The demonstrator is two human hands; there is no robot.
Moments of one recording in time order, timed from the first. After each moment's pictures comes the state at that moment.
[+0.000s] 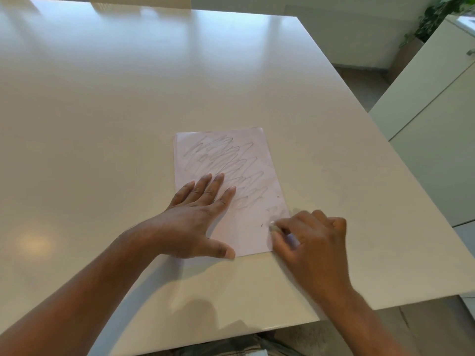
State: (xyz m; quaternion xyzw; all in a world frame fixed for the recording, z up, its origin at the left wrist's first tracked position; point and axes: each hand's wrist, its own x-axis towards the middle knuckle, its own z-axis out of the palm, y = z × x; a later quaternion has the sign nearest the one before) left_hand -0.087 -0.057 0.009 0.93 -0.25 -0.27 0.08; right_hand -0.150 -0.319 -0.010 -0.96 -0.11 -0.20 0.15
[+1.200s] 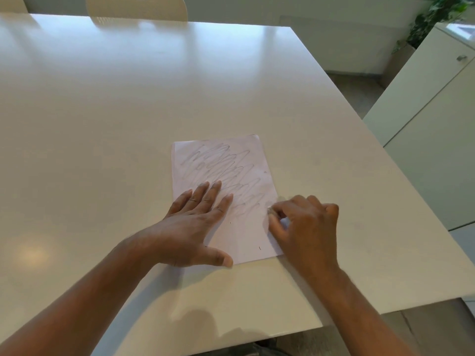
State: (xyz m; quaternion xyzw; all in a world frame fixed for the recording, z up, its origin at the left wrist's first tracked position) left_hand -0.087 -0.058 0.012 0.92 -0.25 -0.28 0.07; right_hand -0.115 -0.309 -0.002 -0.96 -0.04 -0.22 0.14
